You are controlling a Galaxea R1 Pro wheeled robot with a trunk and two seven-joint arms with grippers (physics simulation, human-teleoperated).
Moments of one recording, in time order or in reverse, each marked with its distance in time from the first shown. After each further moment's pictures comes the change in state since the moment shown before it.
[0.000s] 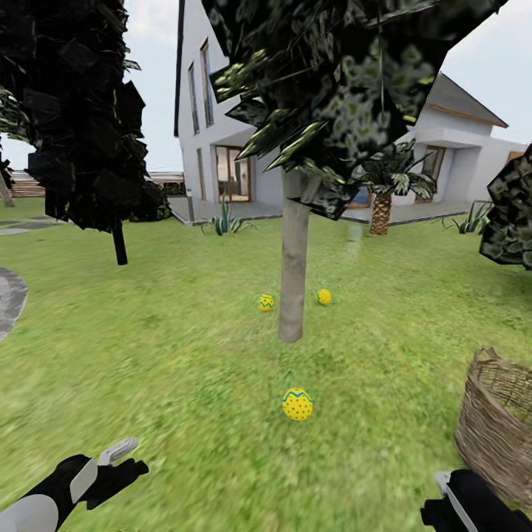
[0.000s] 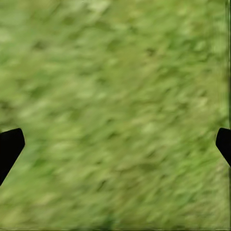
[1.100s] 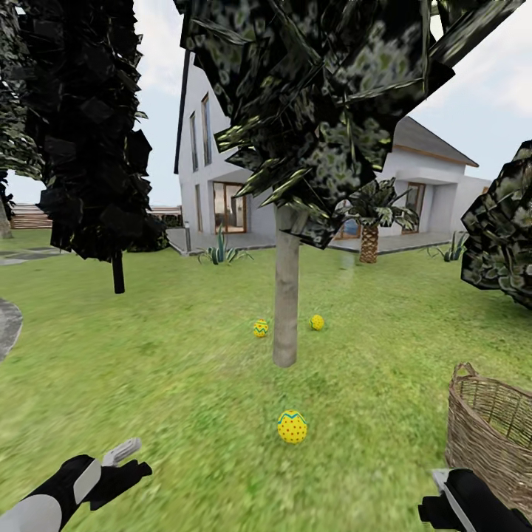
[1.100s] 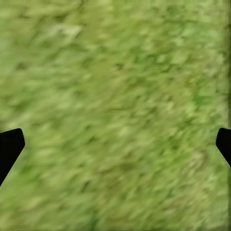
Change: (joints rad) left arm 0.000 -0.011 -0.009 0.002 -0.010 0.005 -0.006; right arm 0.000 0.005 0.008 -0.004 0.010 -0.030 0.001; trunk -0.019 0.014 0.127
